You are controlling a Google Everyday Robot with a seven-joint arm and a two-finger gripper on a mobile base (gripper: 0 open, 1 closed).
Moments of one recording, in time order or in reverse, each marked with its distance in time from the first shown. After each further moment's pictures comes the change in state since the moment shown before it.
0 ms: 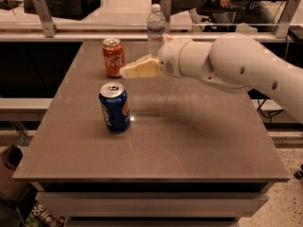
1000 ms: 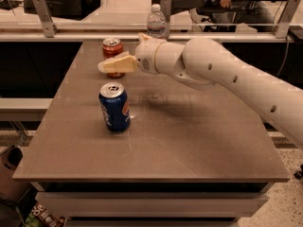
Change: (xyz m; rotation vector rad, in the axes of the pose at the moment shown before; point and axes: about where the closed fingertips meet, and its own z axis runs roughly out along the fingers) arm -0.013 0.017 0.076 -0.109 -0.121 0.039
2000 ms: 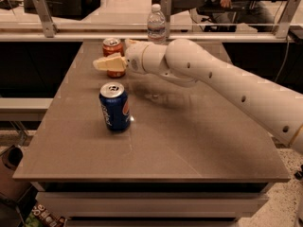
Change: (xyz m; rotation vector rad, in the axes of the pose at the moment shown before) arm 0.025 -0.013 0.052 0.002 0.036 0.025
